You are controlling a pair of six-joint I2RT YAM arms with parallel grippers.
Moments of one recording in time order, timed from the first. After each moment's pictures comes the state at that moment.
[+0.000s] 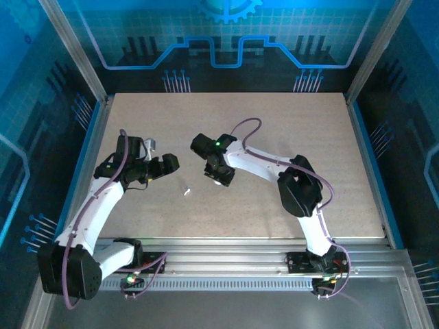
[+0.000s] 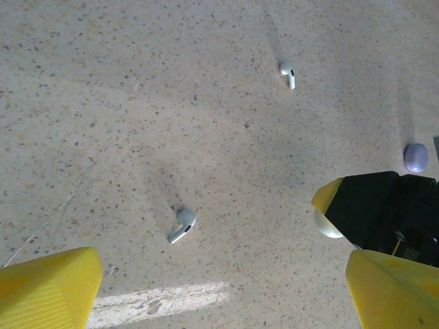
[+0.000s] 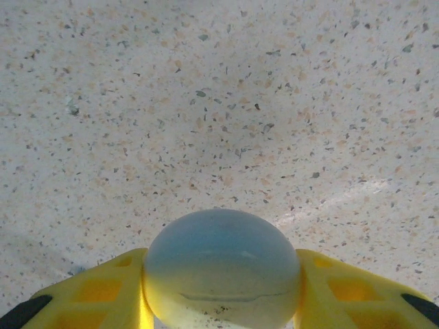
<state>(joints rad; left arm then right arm) -0.08 1.10 0.87 -0.69 0.37 -0.48 0.87 2.07 1.75 -1.09 0.13 1.38</state>
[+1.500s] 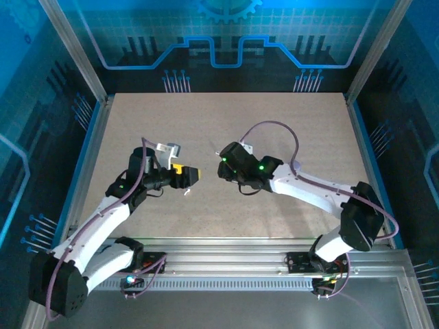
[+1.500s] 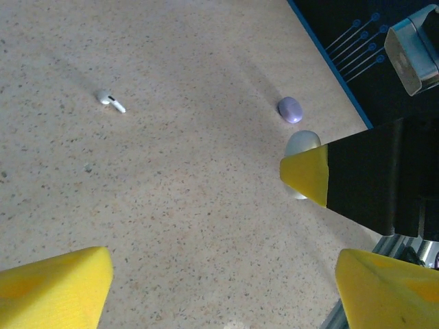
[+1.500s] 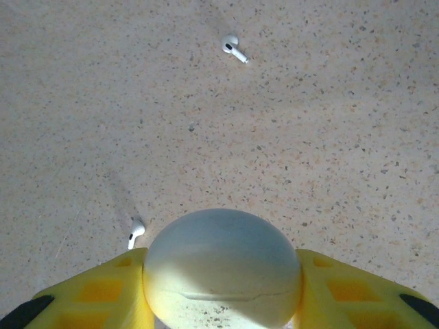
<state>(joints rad) -0.31 0.96 0.64 -0.23 0.51 -0.35 0.88 1.51 1.16 -0.57 0.23 0.98</state>
